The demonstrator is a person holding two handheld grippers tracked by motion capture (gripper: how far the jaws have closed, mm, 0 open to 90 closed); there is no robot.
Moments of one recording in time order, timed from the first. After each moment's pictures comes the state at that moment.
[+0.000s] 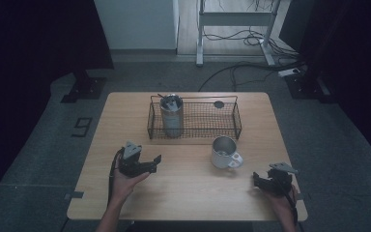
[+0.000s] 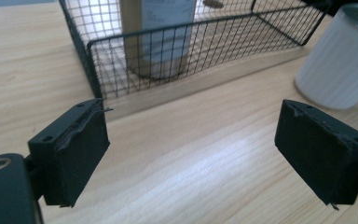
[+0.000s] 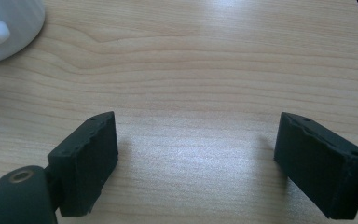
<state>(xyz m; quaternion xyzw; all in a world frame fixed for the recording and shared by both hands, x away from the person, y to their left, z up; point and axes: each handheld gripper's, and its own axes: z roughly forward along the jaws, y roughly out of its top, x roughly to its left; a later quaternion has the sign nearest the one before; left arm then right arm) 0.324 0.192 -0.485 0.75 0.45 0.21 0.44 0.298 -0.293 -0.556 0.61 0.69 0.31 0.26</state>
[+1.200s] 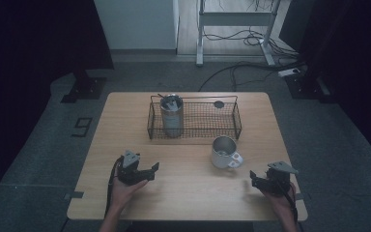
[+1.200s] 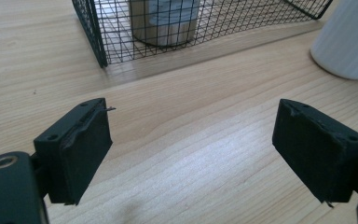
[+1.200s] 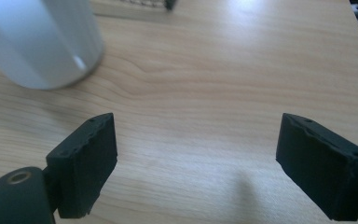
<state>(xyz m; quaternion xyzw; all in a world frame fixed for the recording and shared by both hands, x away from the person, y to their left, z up) 0.315 0.199 -0.510 0.75 0.46 0.21 0.43 0.288 -0.280 -0.531 0.57 0.69 0.35 0.26</state>
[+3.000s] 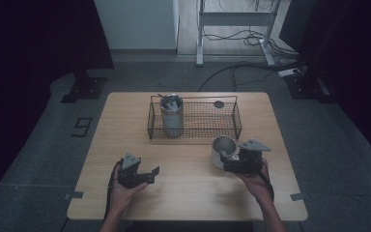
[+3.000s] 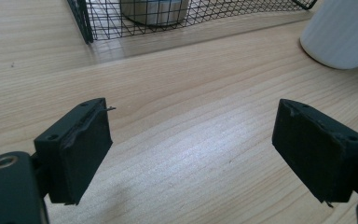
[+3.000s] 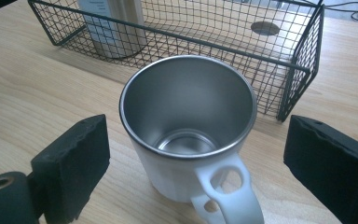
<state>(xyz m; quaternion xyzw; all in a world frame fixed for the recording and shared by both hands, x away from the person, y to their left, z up) 0.309 0.200 -0.515 0.75 0.47 0.17 0.42 0.327 -0.193 -0.467 0.48 0.74 0.41 0.24</state>
